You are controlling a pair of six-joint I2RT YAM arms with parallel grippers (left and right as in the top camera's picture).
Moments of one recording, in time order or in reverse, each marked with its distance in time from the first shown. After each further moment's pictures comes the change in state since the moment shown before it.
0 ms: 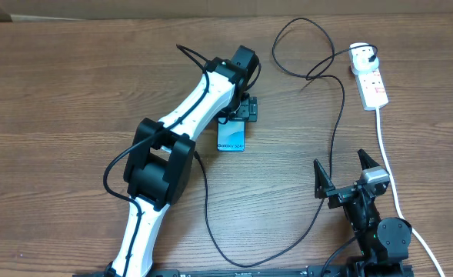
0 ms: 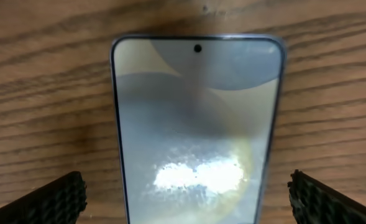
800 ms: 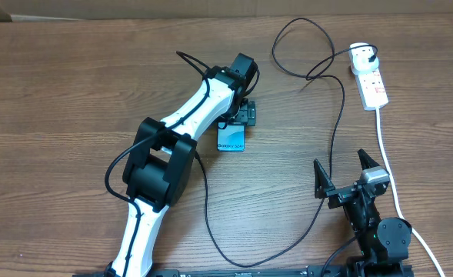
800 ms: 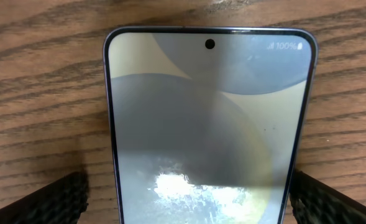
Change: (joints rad) left arm -0.001 -0.013 -0.097 0.104 -0.018 -0.003; right arm 0.000 0.000 0.000 0.000 0.000 0.001
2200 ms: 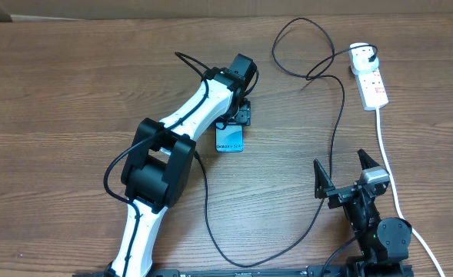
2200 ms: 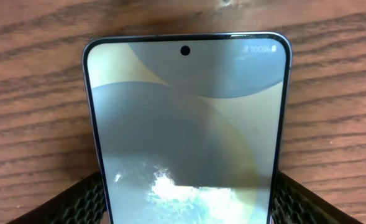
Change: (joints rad) left arm 0.000 -0.011 -0.021 0.011 -0.003 -0.011; right arm 0.000 0.000 0.000 0.000 0.000 0.000
